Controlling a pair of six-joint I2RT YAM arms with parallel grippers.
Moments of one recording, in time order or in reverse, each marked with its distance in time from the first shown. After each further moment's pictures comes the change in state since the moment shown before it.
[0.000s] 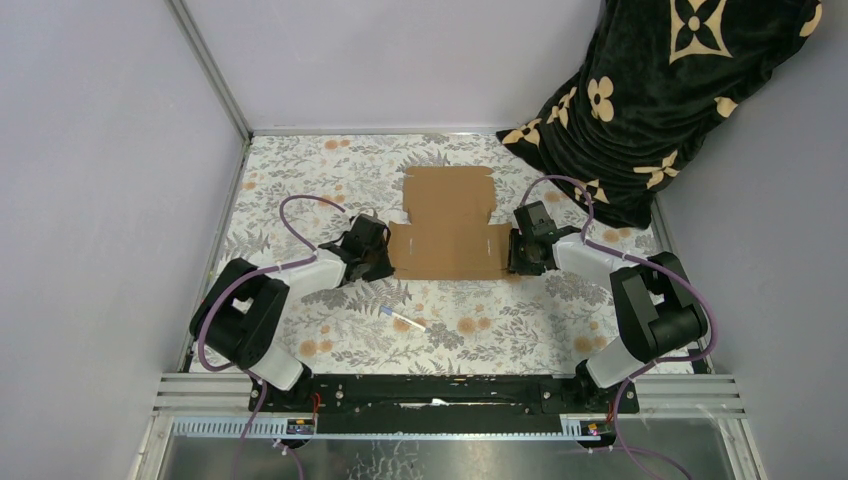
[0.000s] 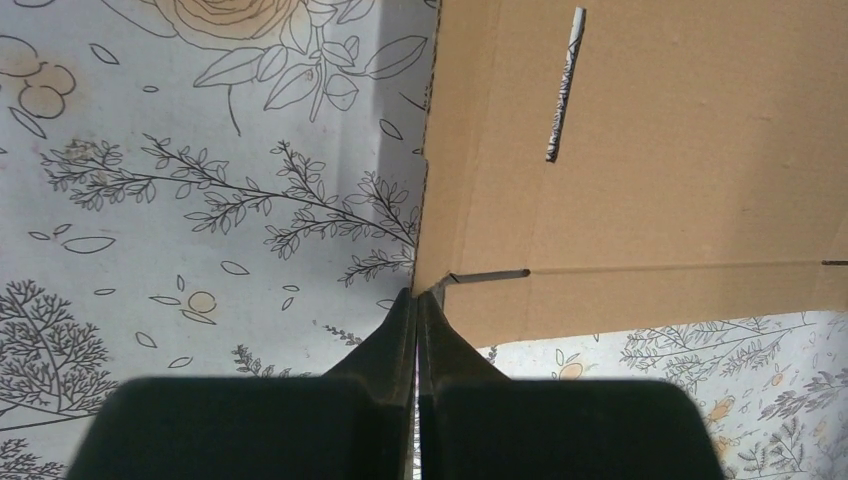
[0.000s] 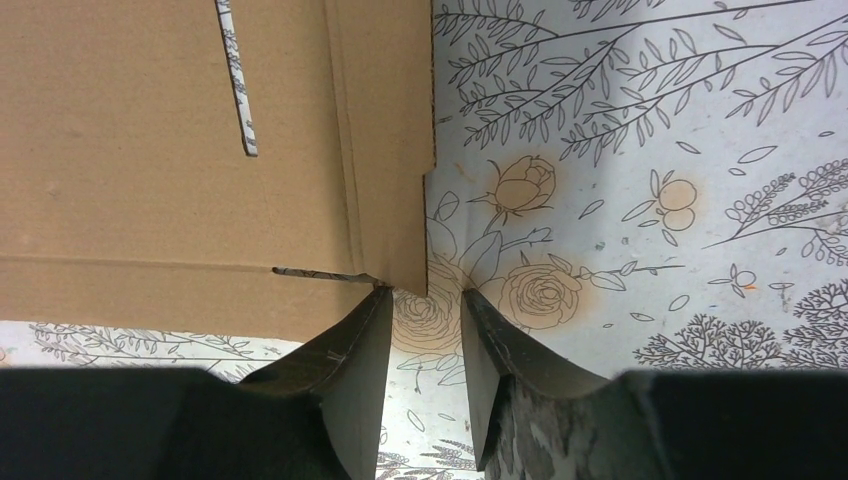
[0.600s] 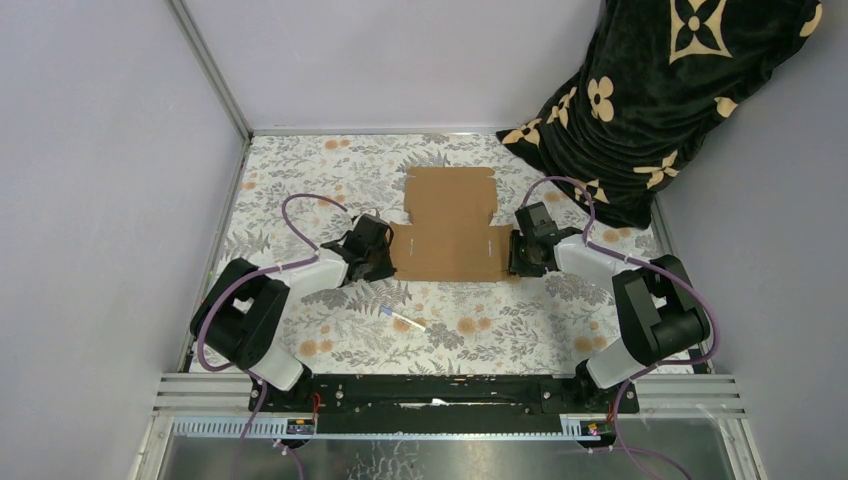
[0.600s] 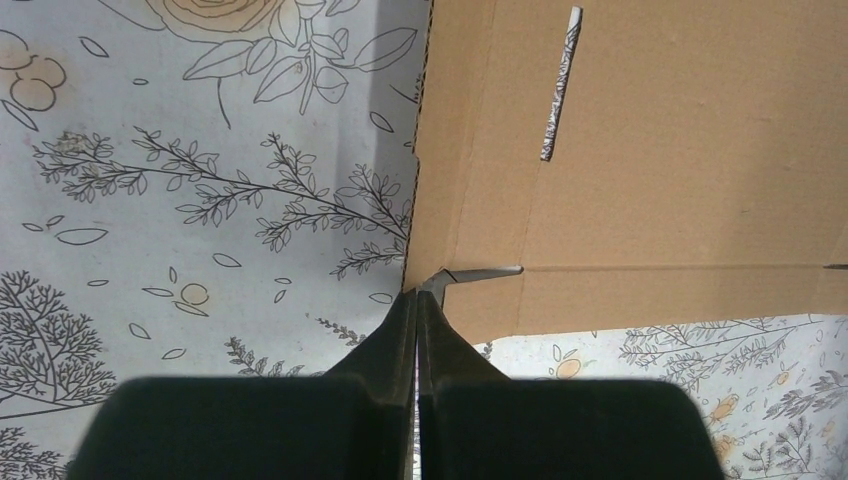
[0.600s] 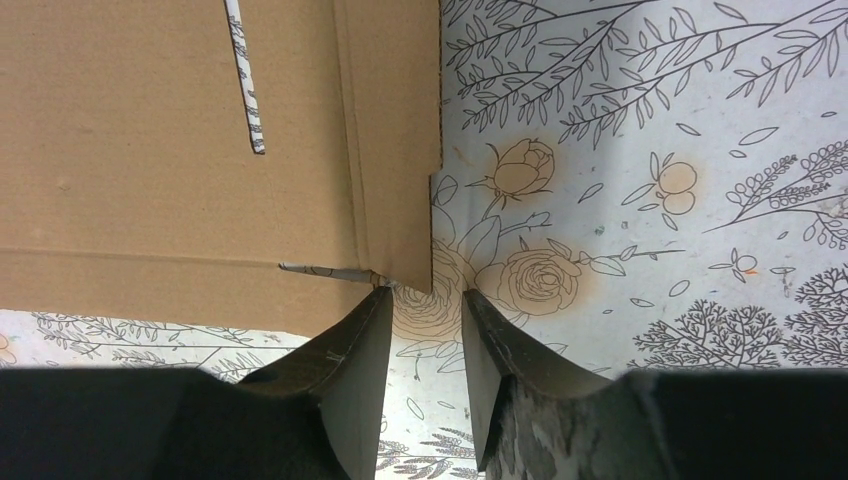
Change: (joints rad) left arm -0.019 0.001 0.013 -0.021 -0.005 -0.005; right arm 0.000 -0.016 -0.010 -0.009 -0.016 0.008
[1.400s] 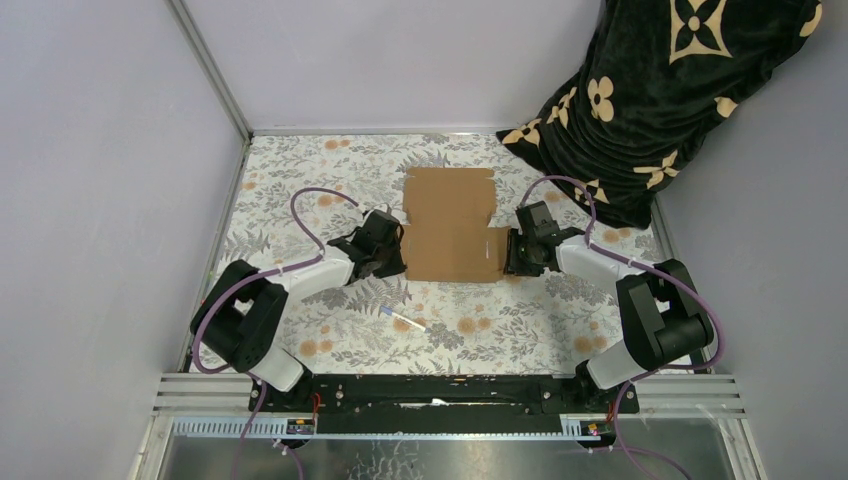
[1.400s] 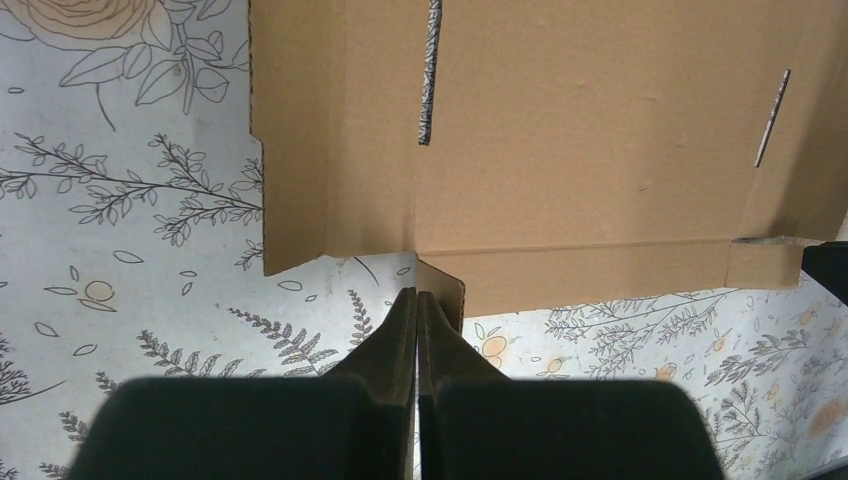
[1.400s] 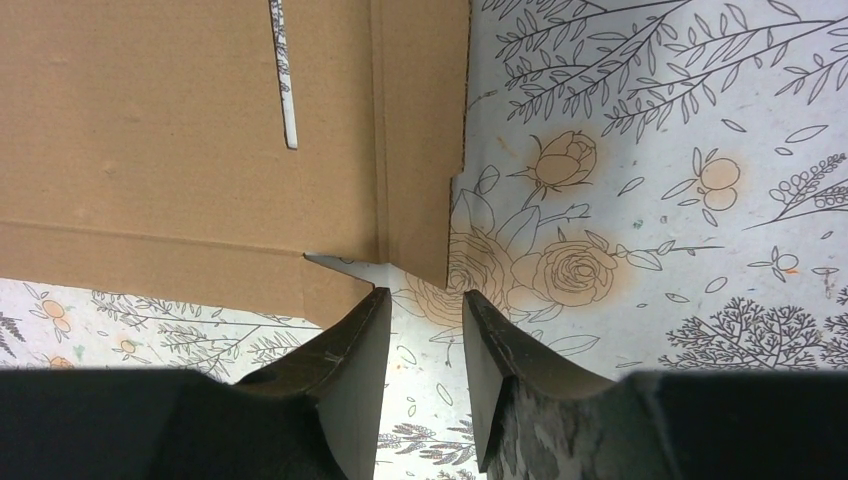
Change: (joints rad) left arm -0.061 -0.010 0.066 -0.038 -0.008 -0.020; right arm 0.002 -0.031 0.000 -0.002 -0.054 0.011
